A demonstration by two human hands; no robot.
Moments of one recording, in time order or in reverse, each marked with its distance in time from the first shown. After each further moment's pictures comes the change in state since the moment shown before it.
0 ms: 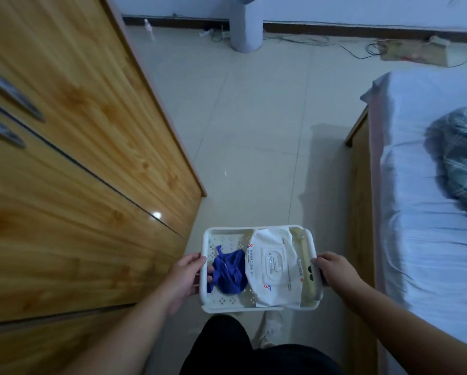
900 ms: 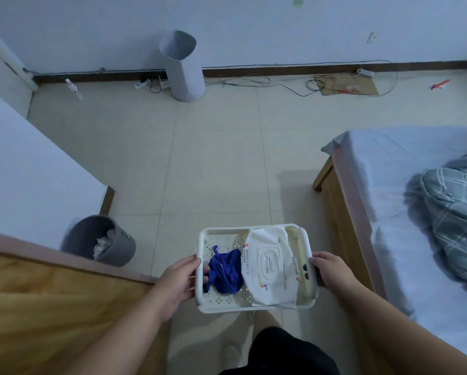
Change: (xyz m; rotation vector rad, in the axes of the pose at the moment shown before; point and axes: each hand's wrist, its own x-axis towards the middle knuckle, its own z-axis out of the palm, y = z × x) left_hand 0.273 0.396 0.090 0.059 -0.189 0.019; right_hand 0.258 -0.294 -0.097 0.314 0.196 0.069
